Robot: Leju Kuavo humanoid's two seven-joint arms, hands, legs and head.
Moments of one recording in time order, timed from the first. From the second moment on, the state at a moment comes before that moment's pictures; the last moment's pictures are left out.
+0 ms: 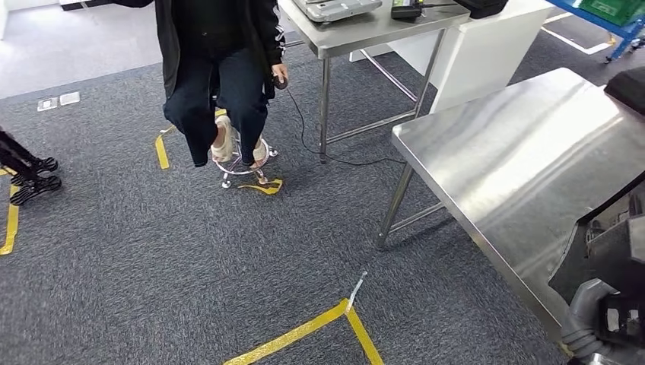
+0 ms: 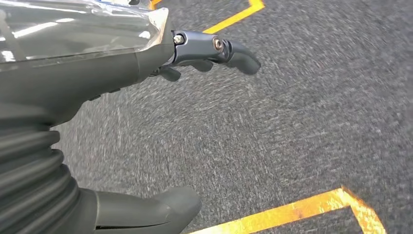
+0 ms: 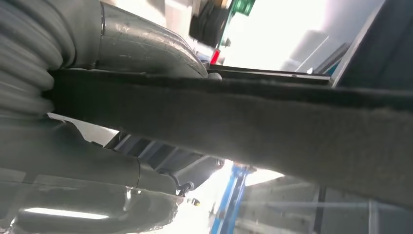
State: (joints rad) left arm -0.04 -0.18 0.73 -0.19 -0.68 0.60 -0.29; right arm 0.38 -0.01 -0.18 -2.04 0.33 -0.69 -0.52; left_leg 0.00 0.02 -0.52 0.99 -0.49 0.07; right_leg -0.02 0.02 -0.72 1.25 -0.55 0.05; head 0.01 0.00
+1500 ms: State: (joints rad) left arm -0.05 -0.19 0.73 -0.20 -0.68 0.61 -0.29; right arm 0.38 0.01 -0.22 -2.06 0.31 -0.69 -0.53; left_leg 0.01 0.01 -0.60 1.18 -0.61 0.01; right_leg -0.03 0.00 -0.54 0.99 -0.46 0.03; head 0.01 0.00
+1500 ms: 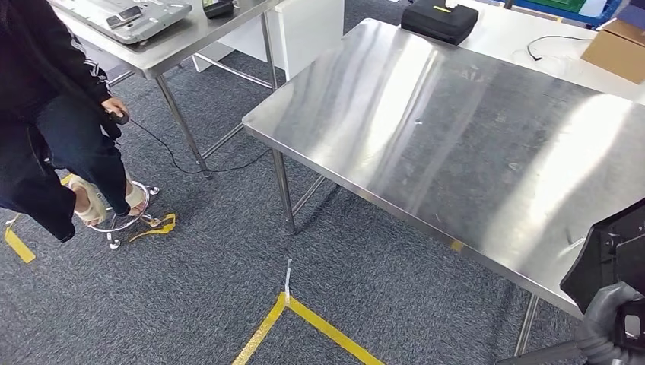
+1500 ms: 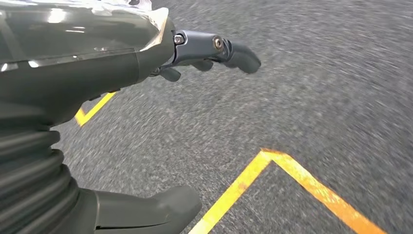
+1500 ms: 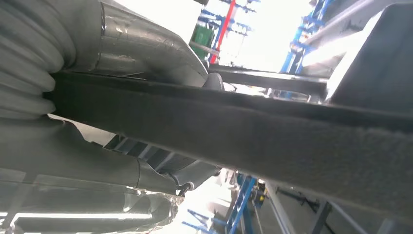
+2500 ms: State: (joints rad) left arm -0.05 -0.19 0.72 -0.20 -0.69 0.61 -0.29; right arm 0.39 0.01 -0.23 -2.06 0.31 -0.69 -0.53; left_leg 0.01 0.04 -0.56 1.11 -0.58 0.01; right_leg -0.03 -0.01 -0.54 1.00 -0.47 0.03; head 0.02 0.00
